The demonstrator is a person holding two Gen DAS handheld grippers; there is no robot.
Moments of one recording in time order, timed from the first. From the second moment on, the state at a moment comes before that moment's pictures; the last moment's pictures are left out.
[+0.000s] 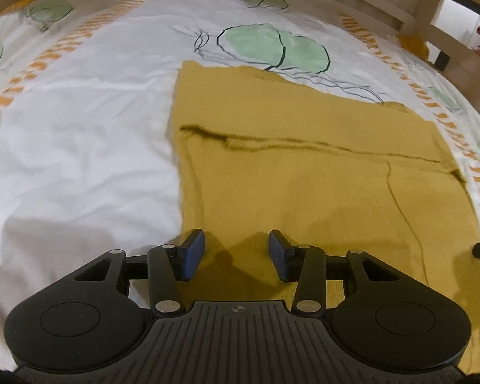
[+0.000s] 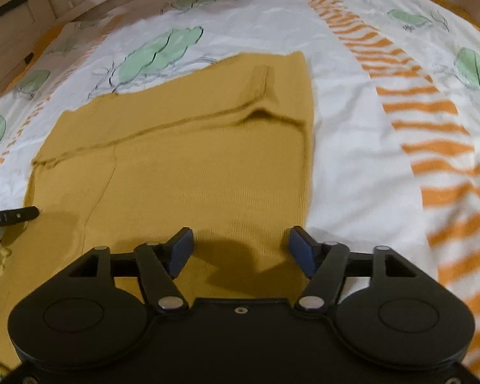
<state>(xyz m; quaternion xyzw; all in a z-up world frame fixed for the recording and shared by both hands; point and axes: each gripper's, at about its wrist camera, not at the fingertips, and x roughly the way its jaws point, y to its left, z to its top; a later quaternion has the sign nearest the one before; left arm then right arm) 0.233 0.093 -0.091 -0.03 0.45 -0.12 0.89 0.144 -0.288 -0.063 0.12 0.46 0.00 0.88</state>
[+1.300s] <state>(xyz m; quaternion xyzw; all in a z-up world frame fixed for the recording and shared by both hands) 0.056 0.118 -0.050 0.03 0.43 -0.07 0.90 -0.032 -0.275 -0.012 0.14 0.40 0.00 0.90</state>
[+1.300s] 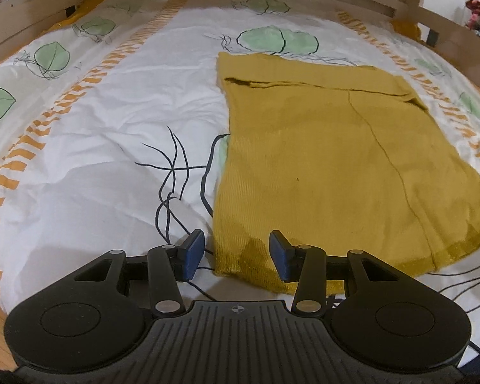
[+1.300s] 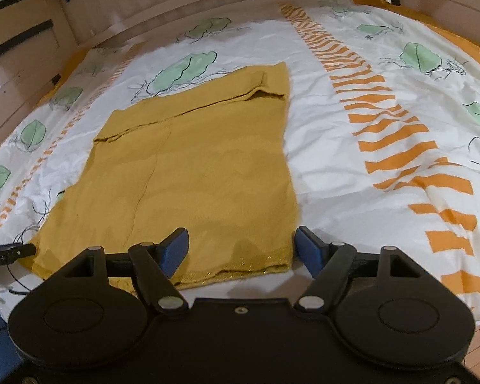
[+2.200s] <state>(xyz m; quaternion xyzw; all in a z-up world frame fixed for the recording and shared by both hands) 0.070 0.112 -0.063 0.03 0.47 -0.11 0.88 -0.021 -0.281 -0.015 0.21 0.43 0.00 0.88</state>
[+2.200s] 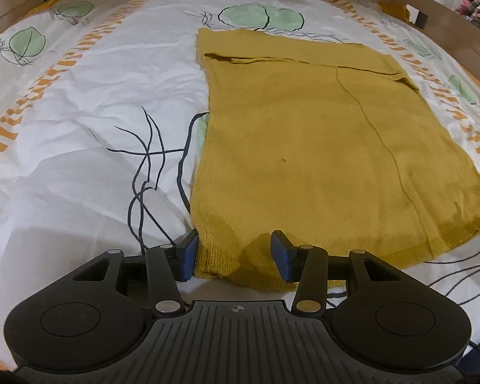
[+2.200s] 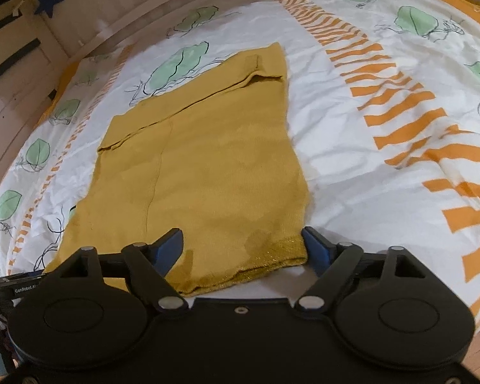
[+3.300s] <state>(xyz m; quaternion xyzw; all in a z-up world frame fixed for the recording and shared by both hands) 0.064 0.143 -0.053 -0.11 0.42 -0.13 0.89 -0.022 -0.304 -0.015 0.27 0.40 0.02 0.88</state>
